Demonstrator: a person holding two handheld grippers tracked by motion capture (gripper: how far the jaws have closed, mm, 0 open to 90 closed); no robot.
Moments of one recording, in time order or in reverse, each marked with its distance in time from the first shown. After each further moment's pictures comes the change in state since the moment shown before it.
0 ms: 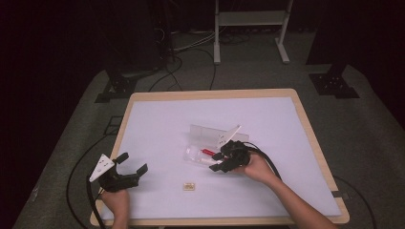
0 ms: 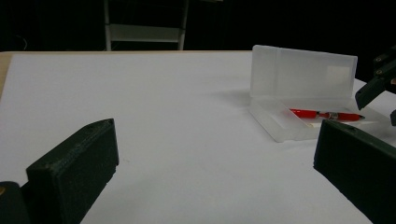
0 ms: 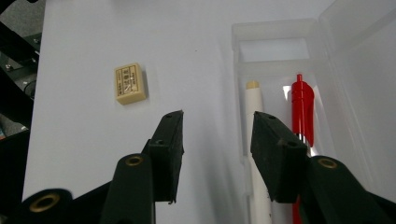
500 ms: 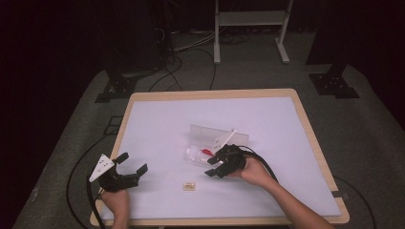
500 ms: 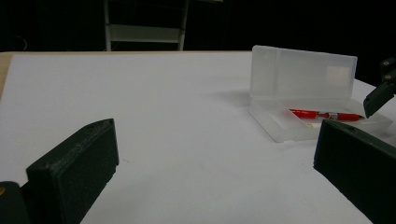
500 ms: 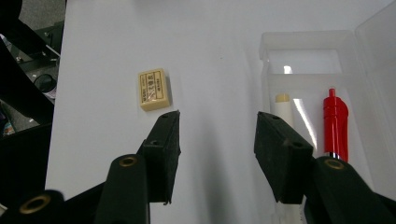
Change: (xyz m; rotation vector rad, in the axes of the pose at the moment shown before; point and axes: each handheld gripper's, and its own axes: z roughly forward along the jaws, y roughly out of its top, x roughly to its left) left arm 0.000 0.000 0.000 0.000 0.000 0.000; right arm 0.015 0.007 0.008 0.009 0.027 -0.038
